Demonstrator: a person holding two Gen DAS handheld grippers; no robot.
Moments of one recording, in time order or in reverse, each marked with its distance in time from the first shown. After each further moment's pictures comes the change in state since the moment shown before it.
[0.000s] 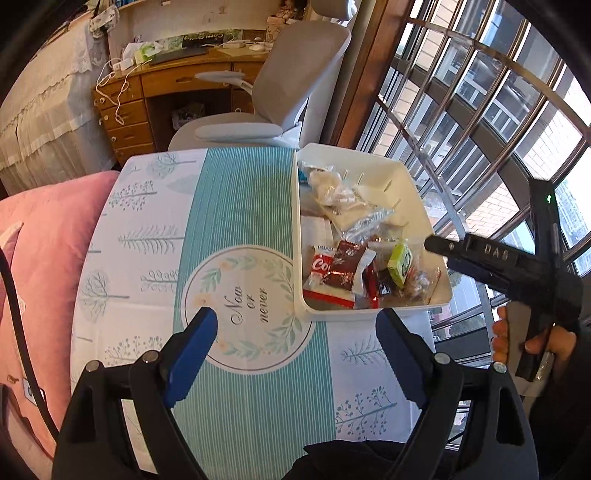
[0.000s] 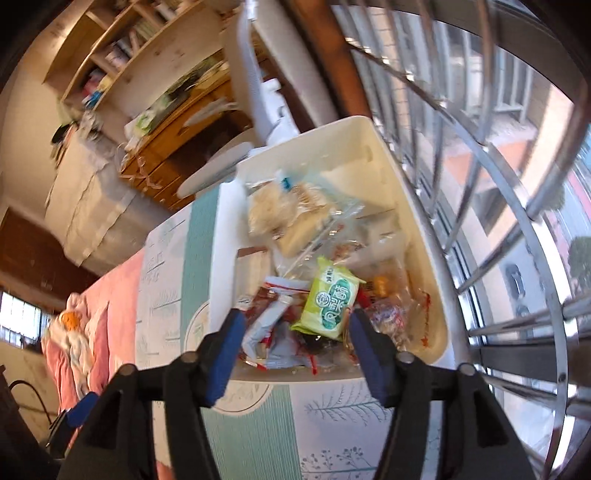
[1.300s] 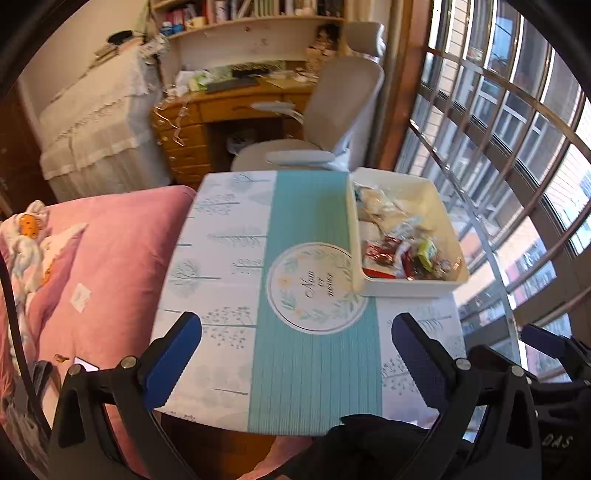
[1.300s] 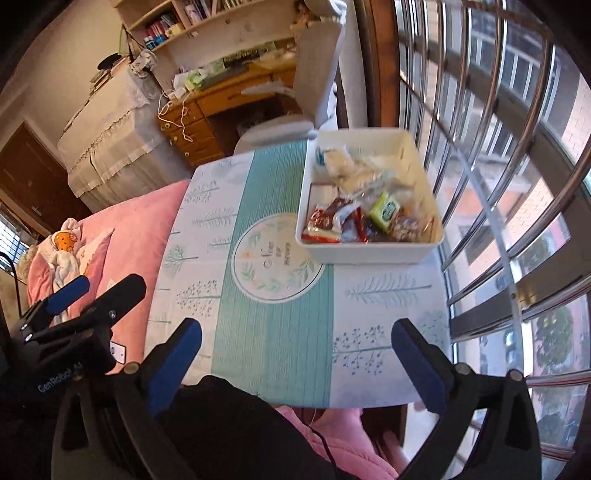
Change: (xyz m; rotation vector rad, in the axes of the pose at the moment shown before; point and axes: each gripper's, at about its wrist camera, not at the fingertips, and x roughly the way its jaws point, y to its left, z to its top) left arm -0.137 0.034 -0.065 -0.026 -0.114 0.208; right arm -0.156 0.116 -0.158 -0.278 -0.015 -0.091
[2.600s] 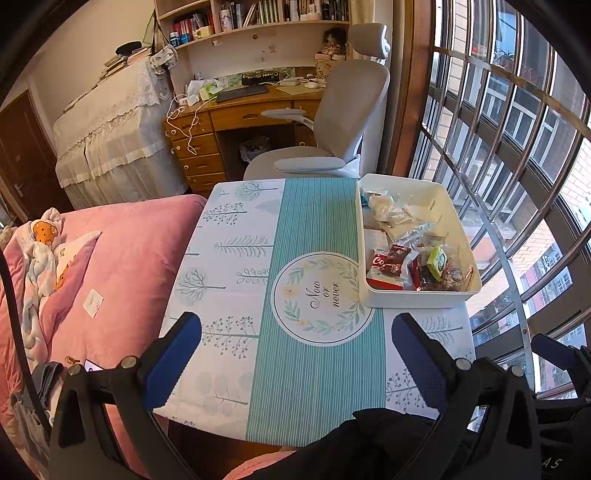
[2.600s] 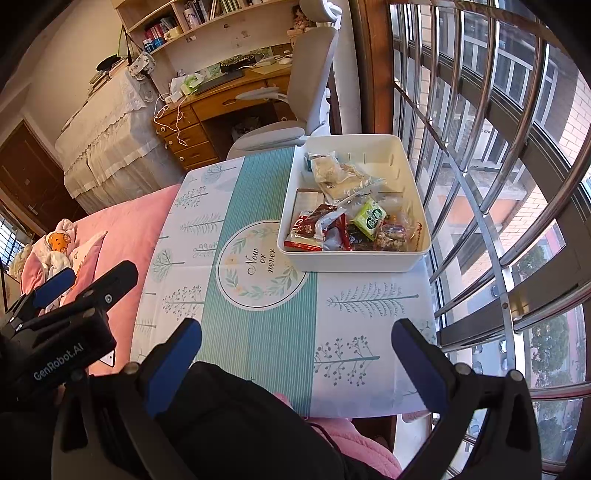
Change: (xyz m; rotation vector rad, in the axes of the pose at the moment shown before) left arm 0.006 -0.027 0.004 0.017 -0.018 0.059; right arm 0.008 -0.022 0.001 -0.004 -0.018 -0.022
